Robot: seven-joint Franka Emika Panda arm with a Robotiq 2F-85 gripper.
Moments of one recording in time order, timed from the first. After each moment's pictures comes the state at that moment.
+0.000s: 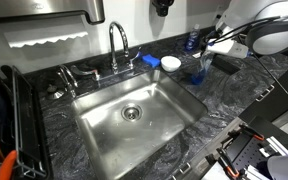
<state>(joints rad) -0.19 -0.18 0.10 -2.52 -0.65 2.64 1.33</state>
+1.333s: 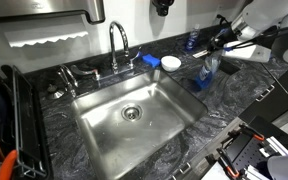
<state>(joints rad) -0.12 -0.43 0.10 -2.71 -0.63 2.66 1.24</state>
